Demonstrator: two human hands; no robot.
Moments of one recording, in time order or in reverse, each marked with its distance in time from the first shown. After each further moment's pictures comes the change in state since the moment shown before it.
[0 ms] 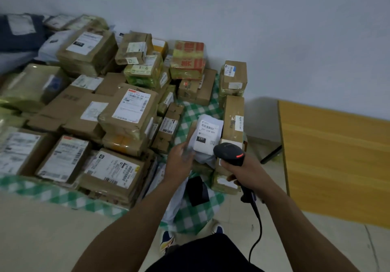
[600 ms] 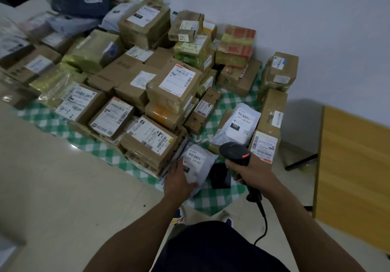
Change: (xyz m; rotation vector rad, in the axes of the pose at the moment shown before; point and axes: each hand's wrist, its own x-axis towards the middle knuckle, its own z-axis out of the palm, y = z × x) left_hand -0.115 -0.109 -0.047 0.542 0.076 -0.262; right_hand 0.004 0.018 0.066 -0.091 -0.147 0.003
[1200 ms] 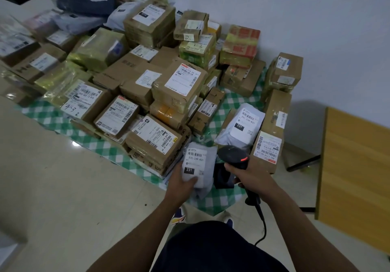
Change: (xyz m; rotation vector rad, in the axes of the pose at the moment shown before) left_hand -0.027 0.012 -0.029 -0.675 -0.021 -0.128; right_hand -0.005 -0.001 0.017 -0.001 -0.013 -0.066
